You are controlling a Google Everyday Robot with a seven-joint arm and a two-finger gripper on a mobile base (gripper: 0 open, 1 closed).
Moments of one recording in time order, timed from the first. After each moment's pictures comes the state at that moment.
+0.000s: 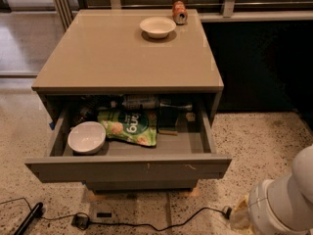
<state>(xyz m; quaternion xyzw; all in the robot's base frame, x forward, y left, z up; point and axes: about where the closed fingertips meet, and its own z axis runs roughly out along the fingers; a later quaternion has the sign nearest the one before) 0.288 -0.190 0.709 -0.64 0.75 0.07 0.11</state>
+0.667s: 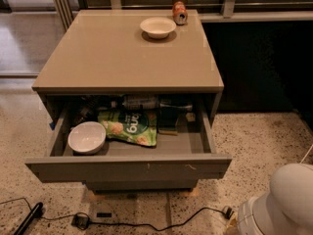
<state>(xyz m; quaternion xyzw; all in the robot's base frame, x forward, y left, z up) 0.261 -0.177 0.664 -0.66 0.74 0.10 0.08</state>
